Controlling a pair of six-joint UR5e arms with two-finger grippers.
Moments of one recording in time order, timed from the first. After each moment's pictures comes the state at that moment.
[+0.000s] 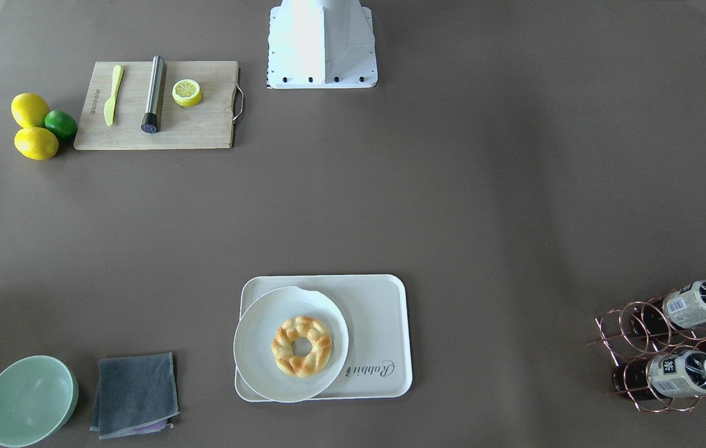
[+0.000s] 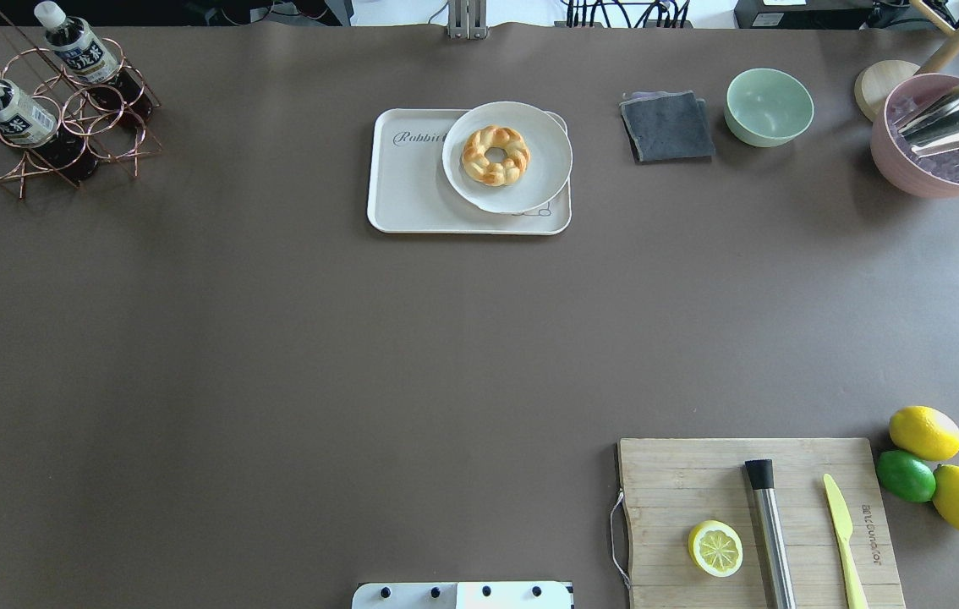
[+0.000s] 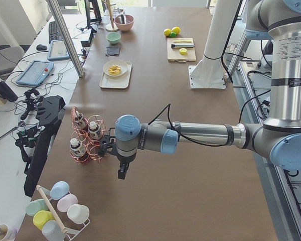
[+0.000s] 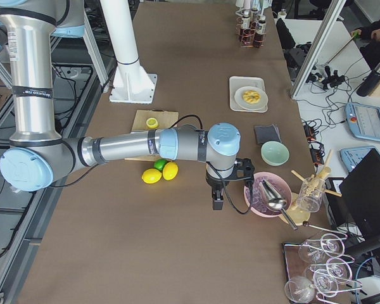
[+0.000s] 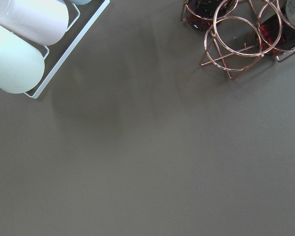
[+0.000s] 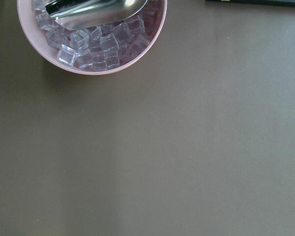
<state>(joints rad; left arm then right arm) -1.61 -1.52 -1.66 -1.71 -2.35 0.05 1.62 -1.58 1.77 -1.77 2.31 -0.09</state>
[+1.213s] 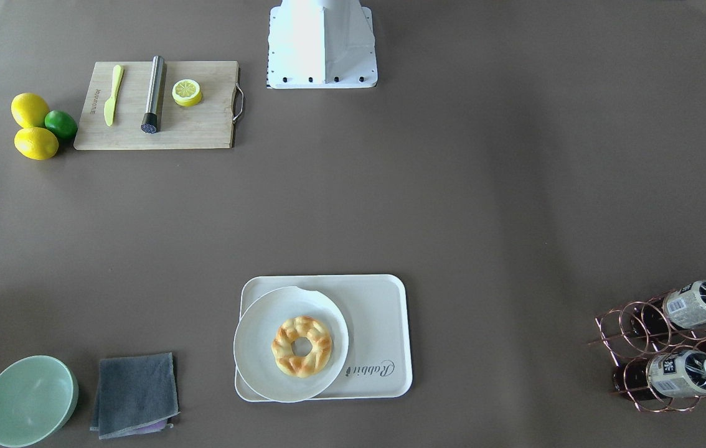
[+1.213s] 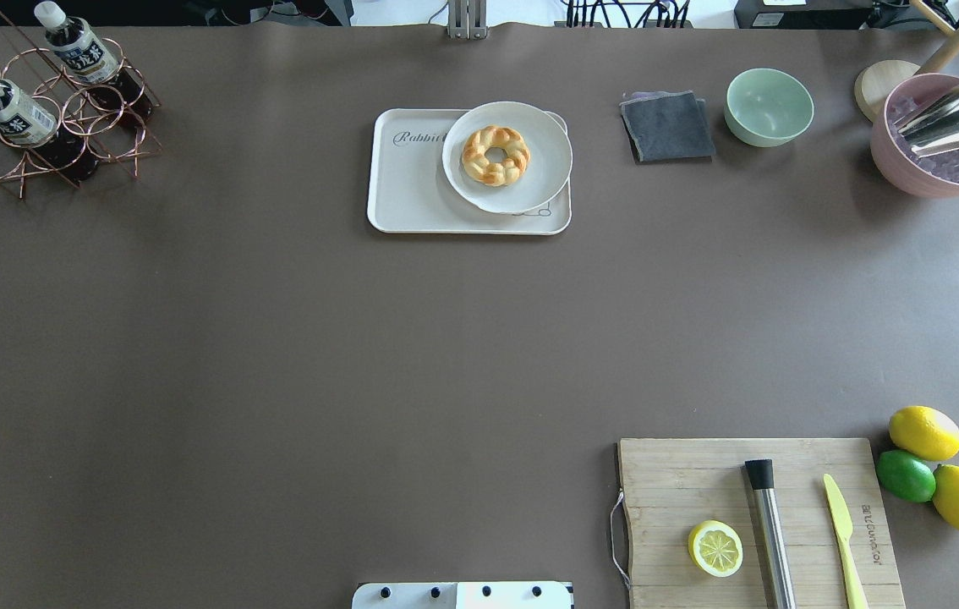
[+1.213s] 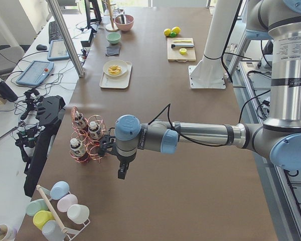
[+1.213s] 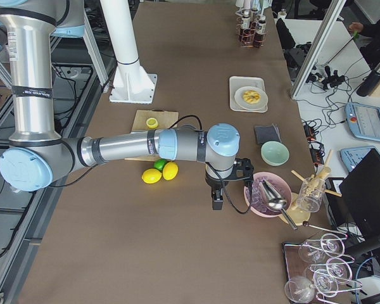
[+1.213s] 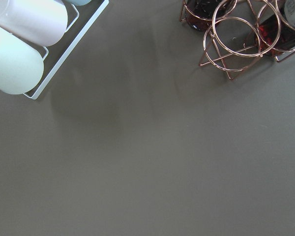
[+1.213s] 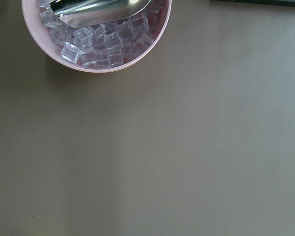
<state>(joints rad) -1.61 -1.52 -1.66 -1.71 -2.35 0.05 1.62 -1.58 1.77 -1.77 2.32 -0.10</state>
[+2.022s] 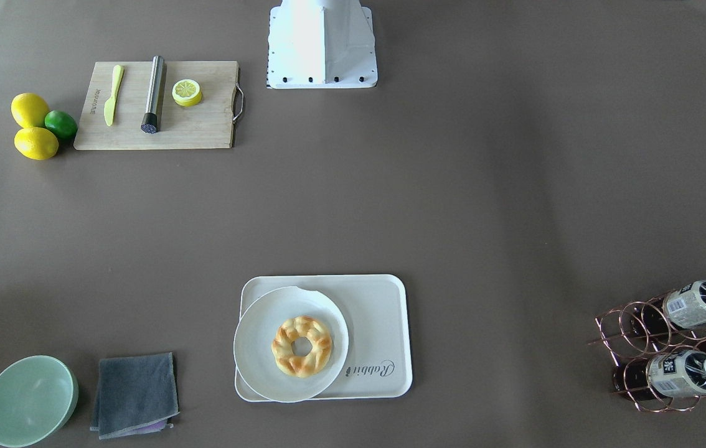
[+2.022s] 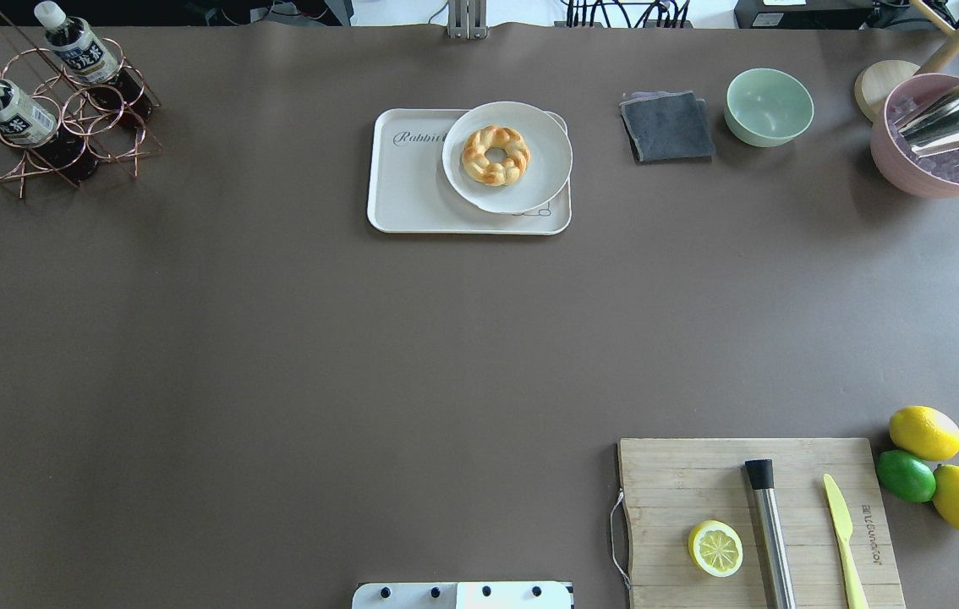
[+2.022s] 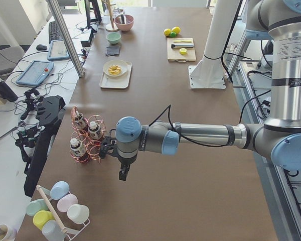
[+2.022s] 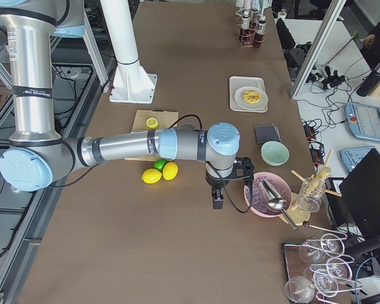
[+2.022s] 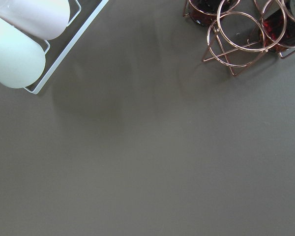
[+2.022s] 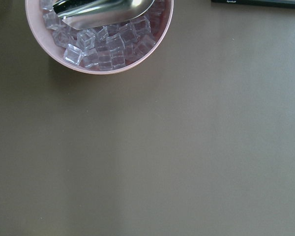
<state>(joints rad) -1.61 -1.51 -1.66 -1.71 -2.35 0.05 1.62 -1.58 1.78 -1.77 2.32 -0.10</state>
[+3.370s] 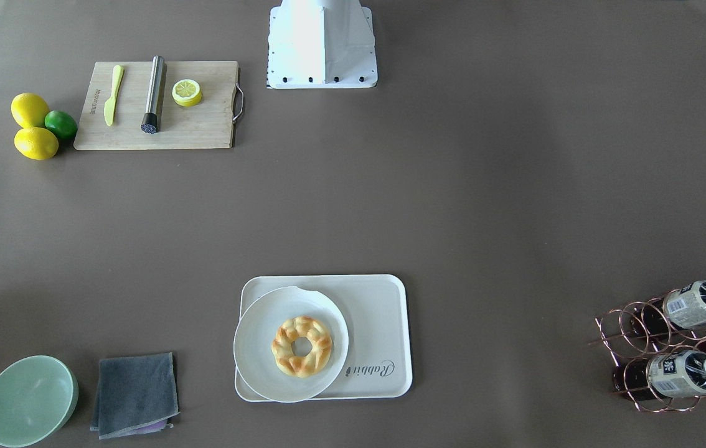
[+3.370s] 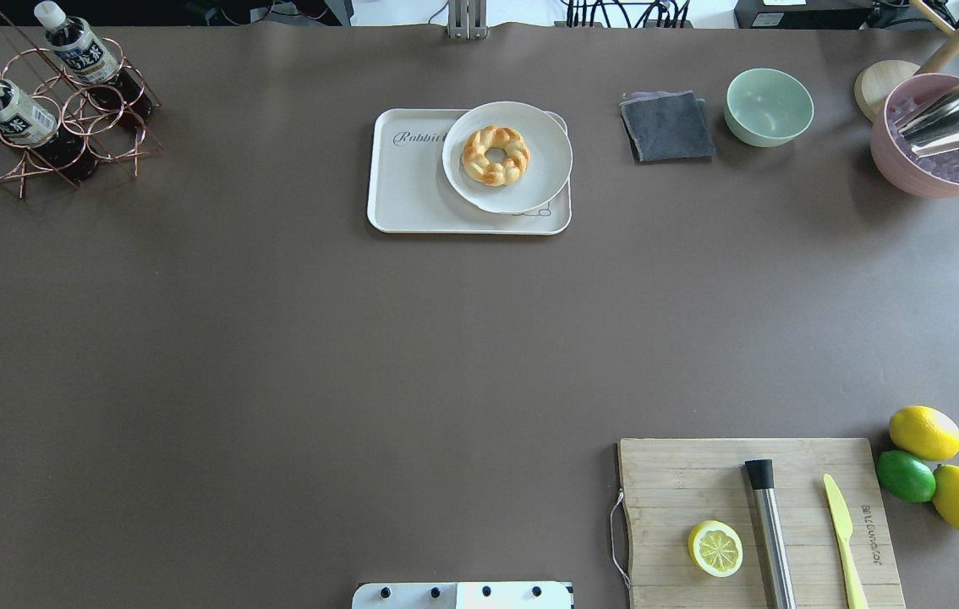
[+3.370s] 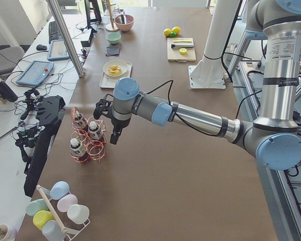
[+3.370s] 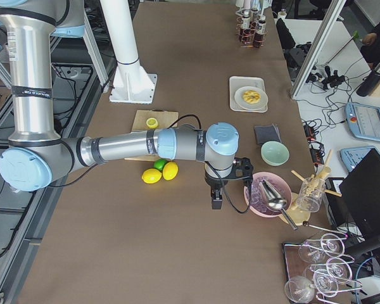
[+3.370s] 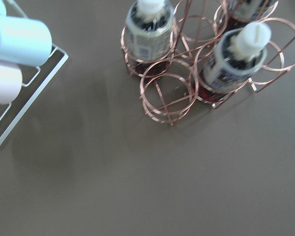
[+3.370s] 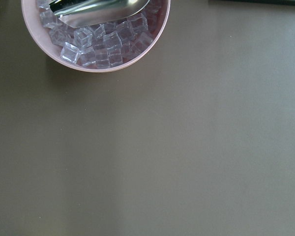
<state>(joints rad) -1.52 -1.58 -1.86 -1.74 -2.34 -0.17 1.62 -1.59 1.78 -1.77 2.32 -0.09</state>
